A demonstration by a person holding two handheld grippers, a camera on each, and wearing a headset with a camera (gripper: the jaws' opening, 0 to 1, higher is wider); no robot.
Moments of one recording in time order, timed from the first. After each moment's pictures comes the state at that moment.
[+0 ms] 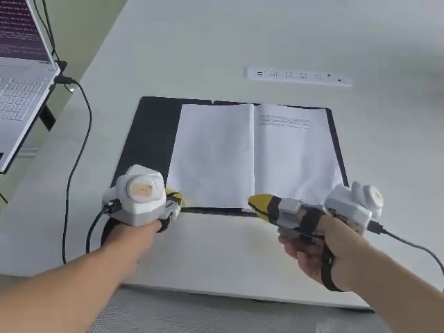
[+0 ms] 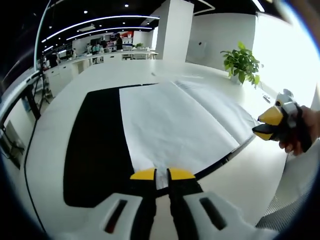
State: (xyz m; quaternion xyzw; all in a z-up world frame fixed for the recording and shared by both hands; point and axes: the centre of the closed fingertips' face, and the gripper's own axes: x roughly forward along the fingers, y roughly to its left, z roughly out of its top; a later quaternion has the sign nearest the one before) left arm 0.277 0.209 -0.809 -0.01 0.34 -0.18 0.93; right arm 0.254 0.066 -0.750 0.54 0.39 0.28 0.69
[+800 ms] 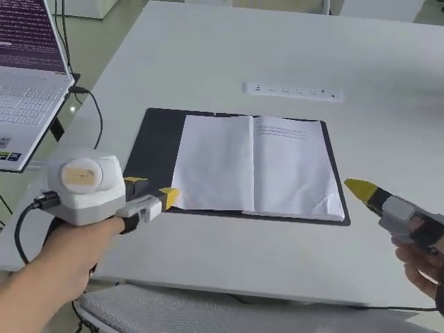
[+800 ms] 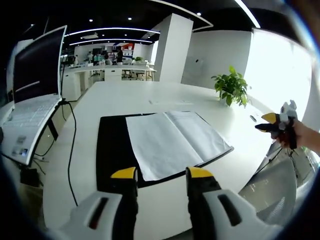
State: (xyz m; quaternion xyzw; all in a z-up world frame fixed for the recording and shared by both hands) left arm 0.211 0.231 -0.684 -0.05 0.28 -0.19 0.94; right arm 0.215 -0.071 -0.654 0.32 0.26 0.22 0.88
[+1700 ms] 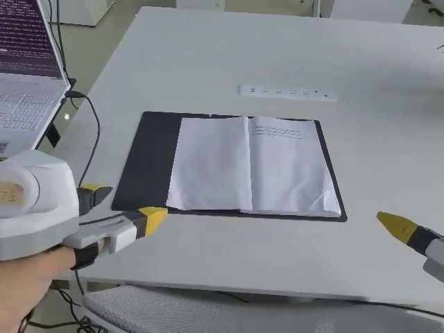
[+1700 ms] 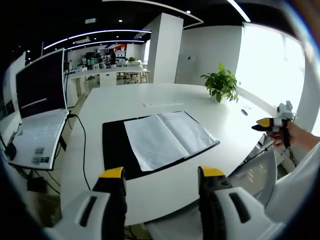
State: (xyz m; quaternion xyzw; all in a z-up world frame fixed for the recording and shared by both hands) left arm 0.161 0.239 -0.633 -0.01 0.28 -0.21 0.94; right arm 0.154 -0.103 -0.638 0.26 0.26 0.19 0.91
